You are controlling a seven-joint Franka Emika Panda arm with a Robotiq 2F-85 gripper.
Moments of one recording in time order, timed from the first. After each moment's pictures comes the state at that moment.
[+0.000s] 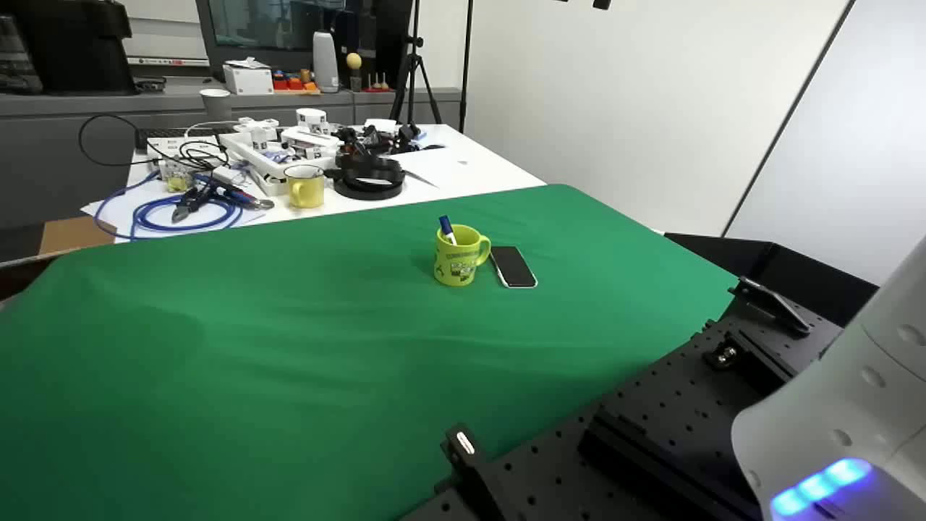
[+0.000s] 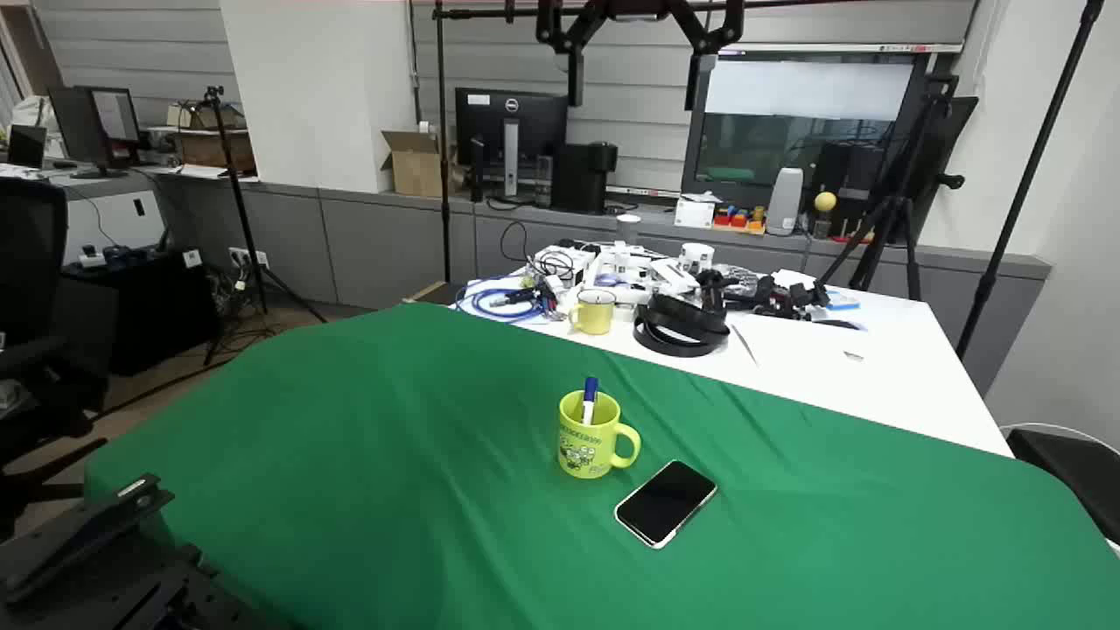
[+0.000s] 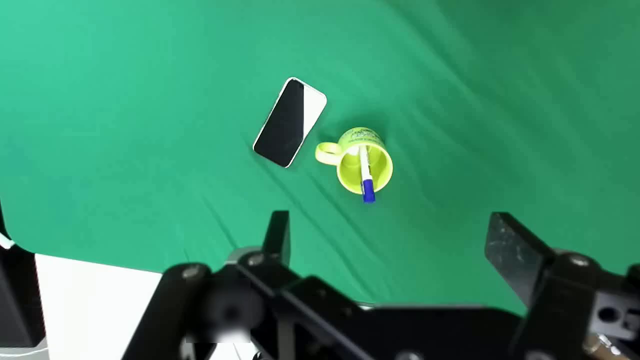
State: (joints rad) arm -0.03 -0.34 -0.14 -2.35 -0.04 2.10 -0.29
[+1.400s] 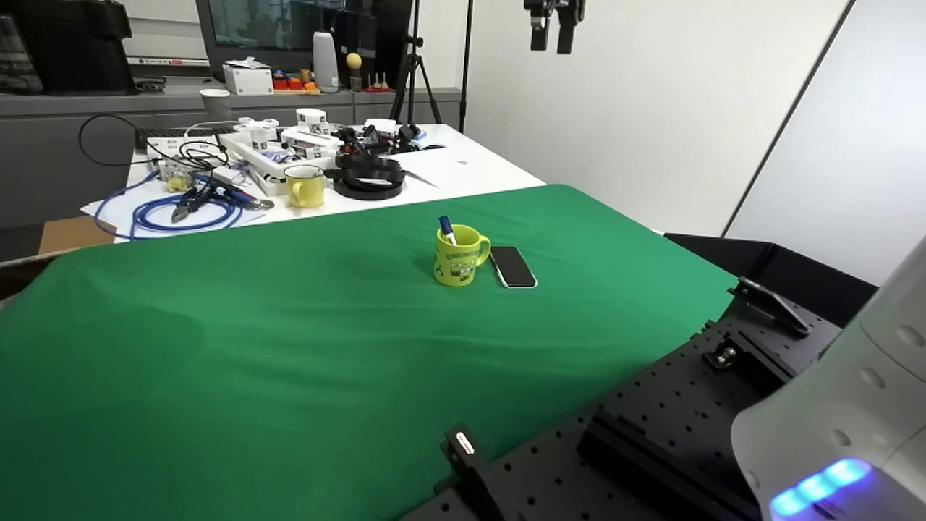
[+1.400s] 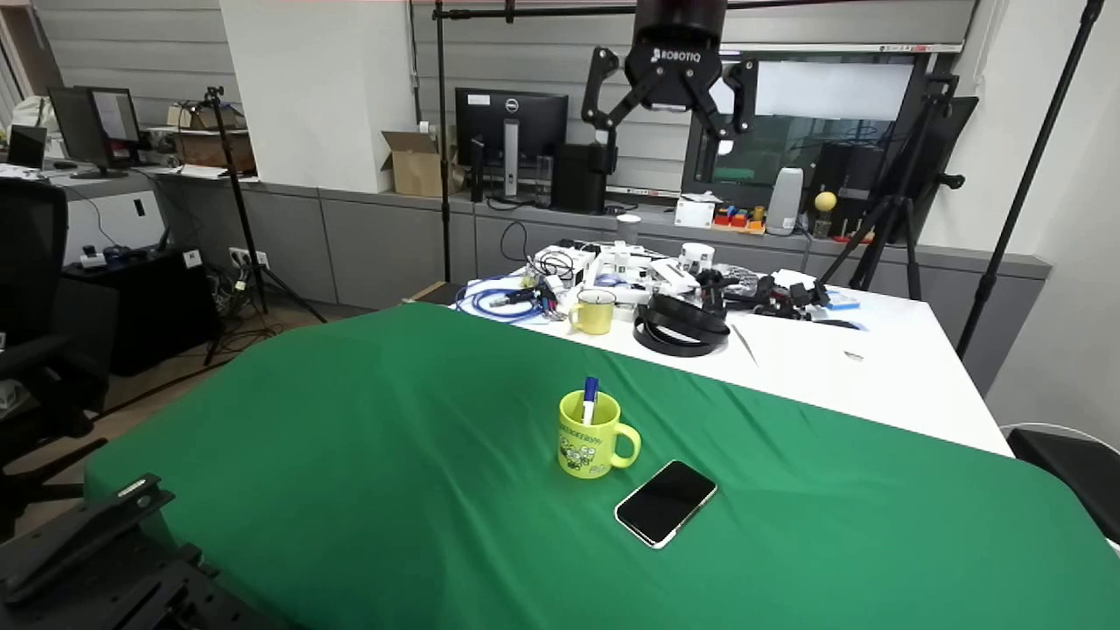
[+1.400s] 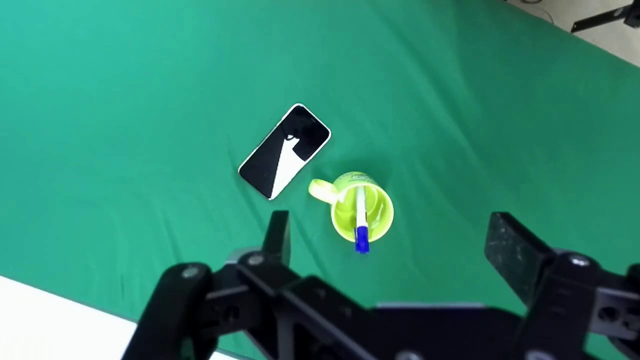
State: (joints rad) arm -0.03 0.03 -0.15 -2.07 -0.04 1.98 -0.53
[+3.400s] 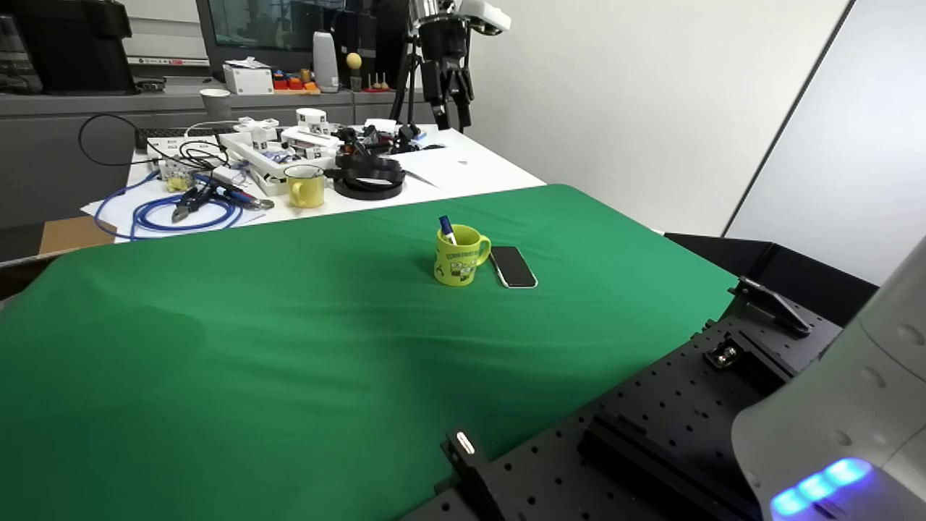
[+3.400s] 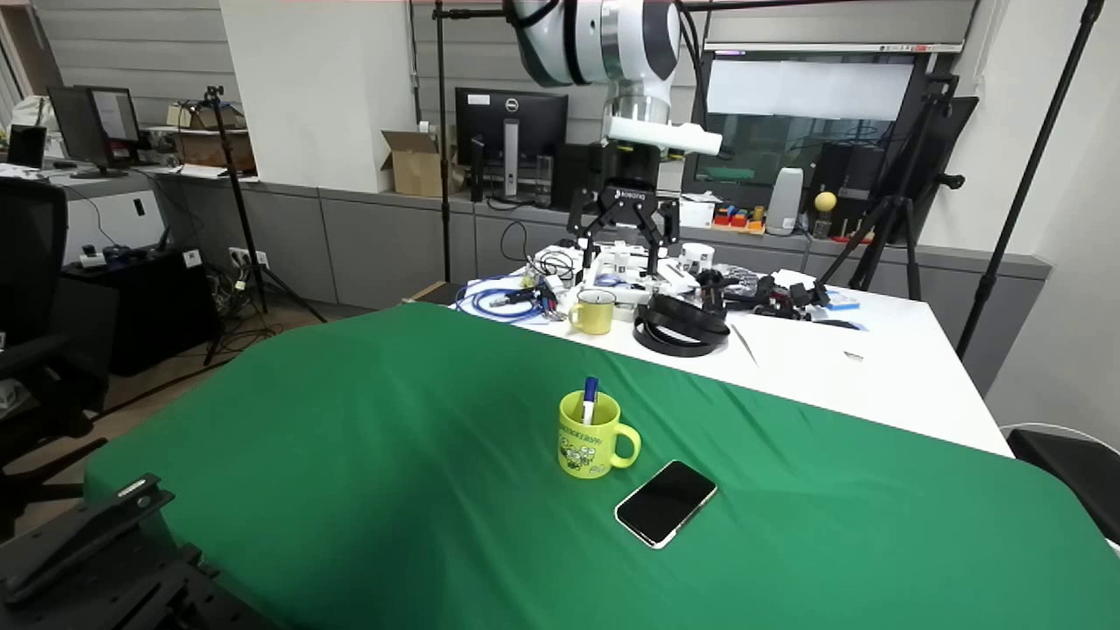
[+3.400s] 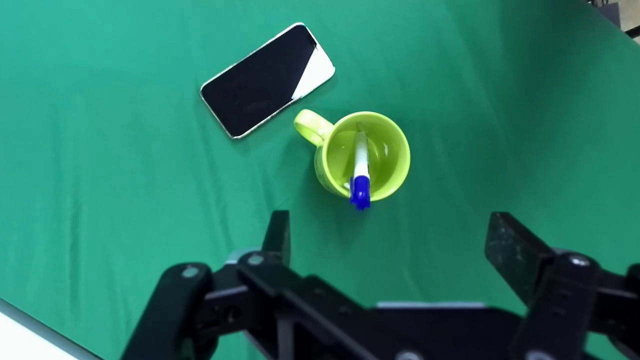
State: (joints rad) arm -0.04 0.74 0.03 -1.37 -0.12 1.78 -0.56
